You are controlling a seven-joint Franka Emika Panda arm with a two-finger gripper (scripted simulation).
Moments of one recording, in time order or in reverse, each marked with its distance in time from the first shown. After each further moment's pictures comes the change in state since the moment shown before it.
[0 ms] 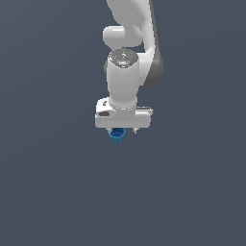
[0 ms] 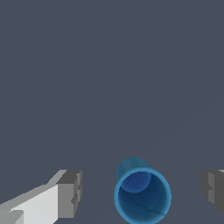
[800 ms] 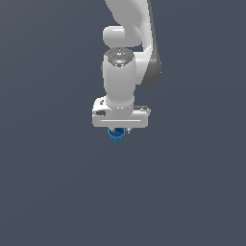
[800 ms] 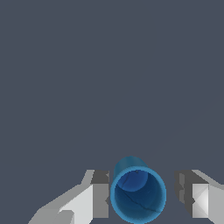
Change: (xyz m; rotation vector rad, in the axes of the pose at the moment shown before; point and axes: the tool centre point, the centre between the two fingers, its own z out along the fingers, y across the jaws) arm 0.000 0.009 -0.003 0.004 0.000 0.021
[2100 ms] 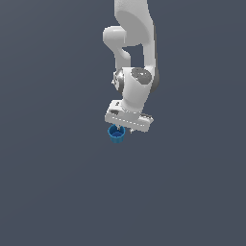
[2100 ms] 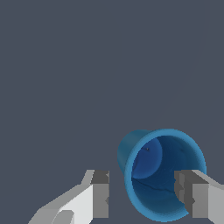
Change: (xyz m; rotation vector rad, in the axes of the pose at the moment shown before) arm -0.064 -0.018 0.074 -0.173 0.006 0.186
